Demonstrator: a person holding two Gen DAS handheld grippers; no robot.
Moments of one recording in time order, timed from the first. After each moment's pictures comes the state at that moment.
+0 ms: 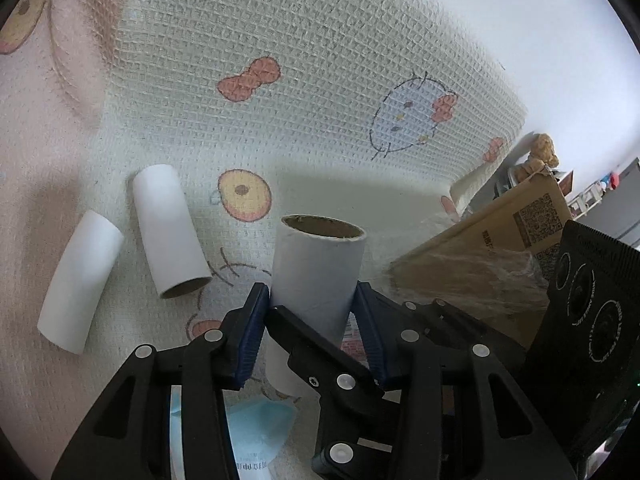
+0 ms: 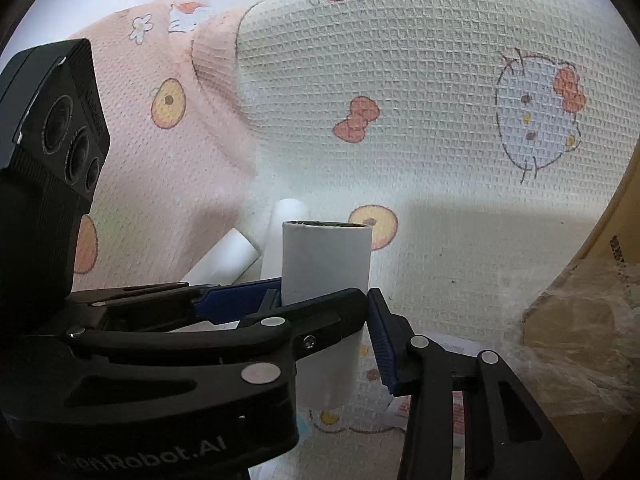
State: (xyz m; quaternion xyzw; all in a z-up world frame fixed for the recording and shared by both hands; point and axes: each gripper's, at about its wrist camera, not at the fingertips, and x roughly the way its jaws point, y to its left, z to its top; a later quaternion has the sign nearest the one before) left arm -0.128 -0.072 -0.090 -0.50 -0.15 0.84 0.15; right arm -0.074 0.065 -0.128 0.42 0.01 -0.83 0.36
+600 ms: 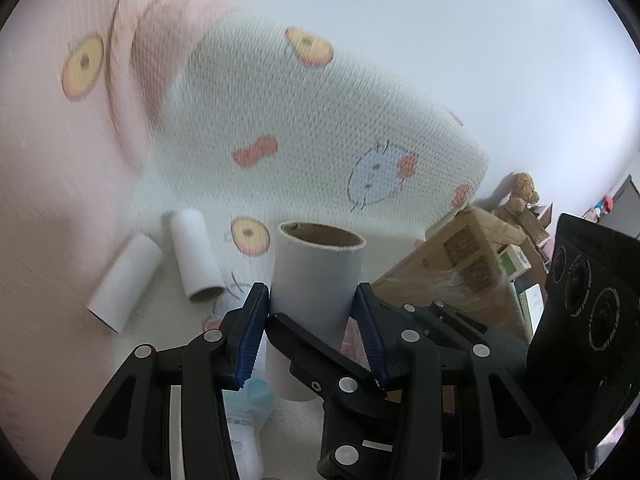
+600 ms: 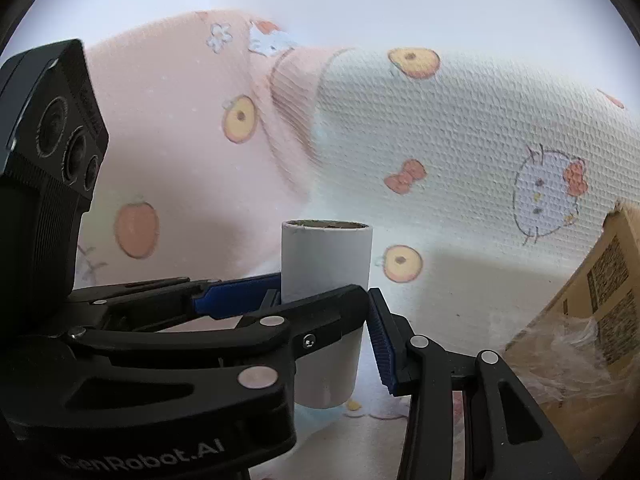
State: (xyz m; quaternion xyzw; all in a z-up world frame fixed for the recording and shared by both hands) left arm -0.063 -0.082 -0.018 -0.41 -0.16 0.89 0.13; right arm -0.027 0.071 -0.066 0.36 0.05 -0.84 0.41
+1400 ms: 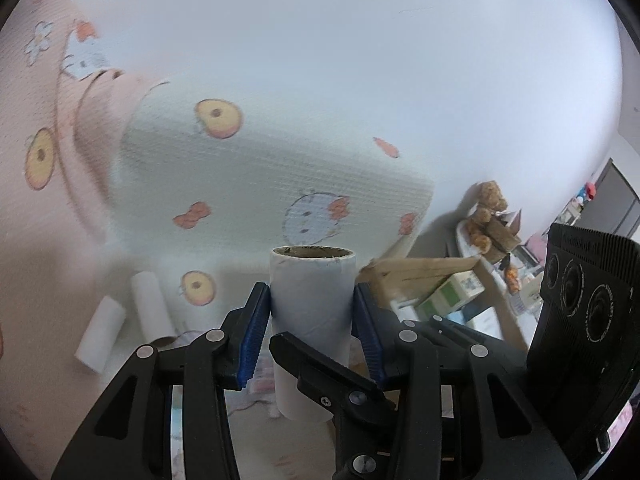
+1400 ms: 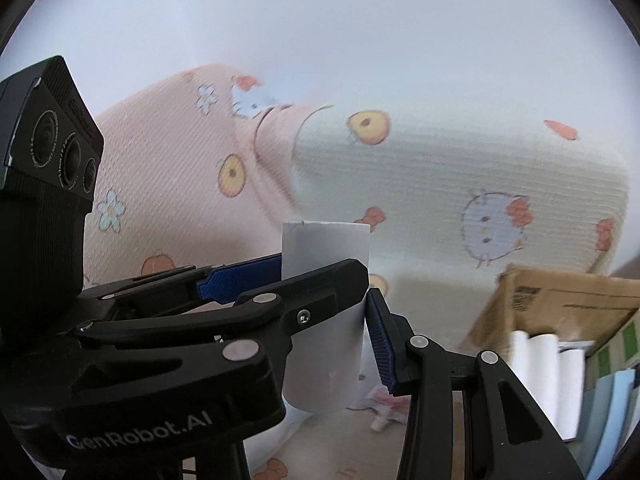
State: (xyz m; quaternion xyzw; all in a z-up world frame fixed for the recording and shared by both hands) left arm -0.076 -0.025 0.064 -0.37 -0.14 0.90 0.17; right arm -0.041 0.127 0.018 0.36 0.02 -0.85 0.38
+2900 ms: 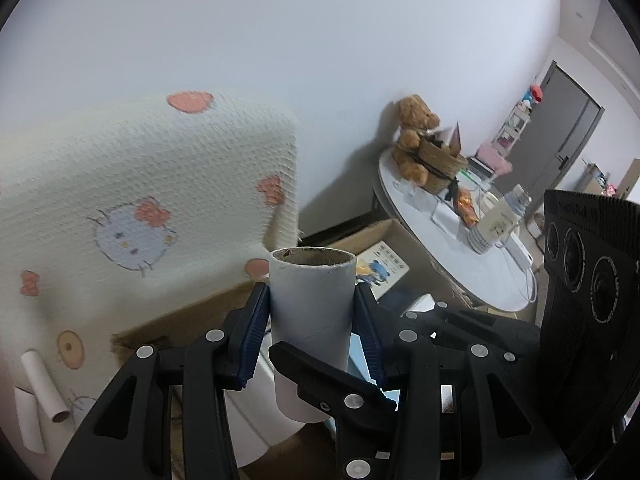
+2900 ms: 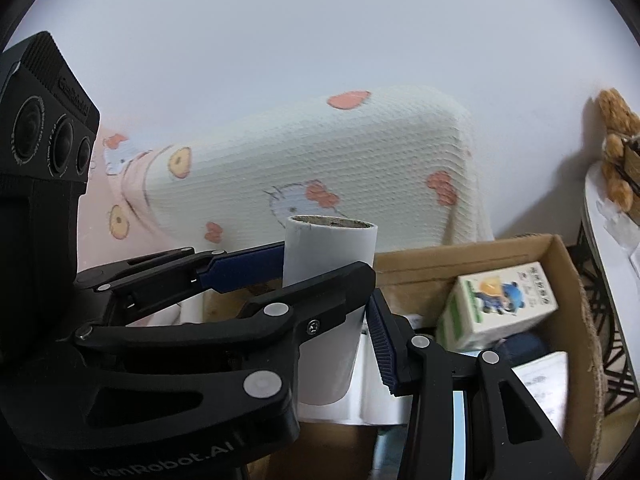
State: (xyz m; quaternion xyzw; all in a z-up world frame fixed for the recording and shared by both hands) left arm -0.139 0.185 0.056 -0.43 -0.03 0.85 0.31; right arm -0.123 0.311 0.026 0.42 -0.03 -0.87 0.25
